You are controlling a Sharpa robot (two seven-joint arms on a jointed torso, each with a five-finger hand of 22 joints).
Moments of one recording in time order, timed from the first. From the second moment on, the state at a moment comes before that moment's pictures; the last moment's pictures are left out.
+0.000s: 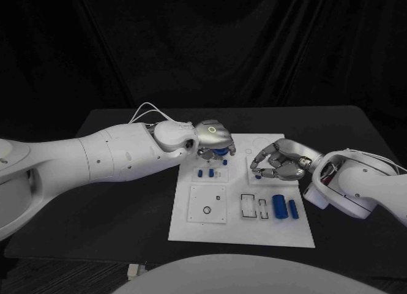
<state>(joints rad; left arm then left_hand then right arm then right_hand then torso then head) 1.23 -0.50 -0.21 1.19 -1.94 -0.31 0.23 1.55 -0.13 0.24 0.20 0.12 0.91 0.00 0.07 0.23 0.91 0.00 0.24 0.17 1.47 -0.08 1.39 1.19 0.06 1.45 0.03 1.32 1.31 1.21 -0.98 -0.21 1.76 -1.02 -0.27 -0.05 1.46 -0.04 0.18 0.23 0.31 0.88 0.11 0.29 0.33 1.47 0.03 1.57 1.31 1.47 -0.03 1.57 1.31 0.06 1.40 0.09 1.26 1.31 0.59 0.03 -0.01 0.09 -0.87</state>
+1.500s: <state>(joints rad) 1.20 -0.44 -0.21 1.13 -1.95 -0.25 0.21 1.51 -0.12 0.28 0.18 0.12 0.97 0.02 0.10 0.22 0.95 -0.01 0.25 0.16 1.45 -0.08 1.37 1.13 0.06 1.44 0.04 1.28 1.31 1.21 -0.98 -0.21 1.76 -1.02 -0.27 -0.05 1.46 -0.04 0.18 0.23 0.31 0.88 0.11 0.29 0.32 1.47 0.03 1.57 1.31 1.47 -0.03 1.57 1.31 0.06 1.40 0.09 1.26 1.31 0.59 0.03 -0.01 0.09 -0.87</state>
